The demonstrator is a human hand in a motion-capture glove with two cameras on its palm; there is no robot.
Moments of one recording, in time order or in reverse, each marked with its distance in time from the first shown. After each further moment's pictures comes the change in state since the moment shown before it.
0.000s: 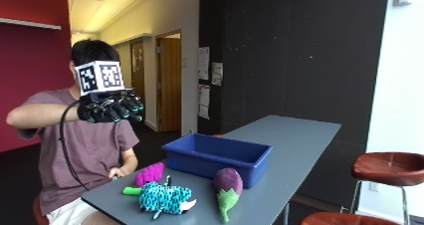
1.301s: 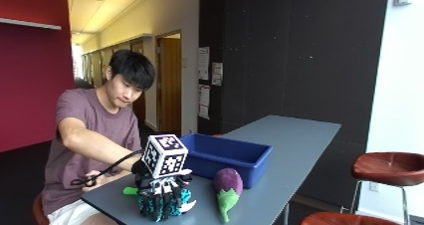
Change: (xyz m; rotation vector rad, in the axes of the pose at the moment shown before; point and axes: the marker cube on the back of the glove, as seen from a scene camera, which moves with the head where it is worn) arm -0.033 -0.099 0.228 -0.552 0.096 0.374
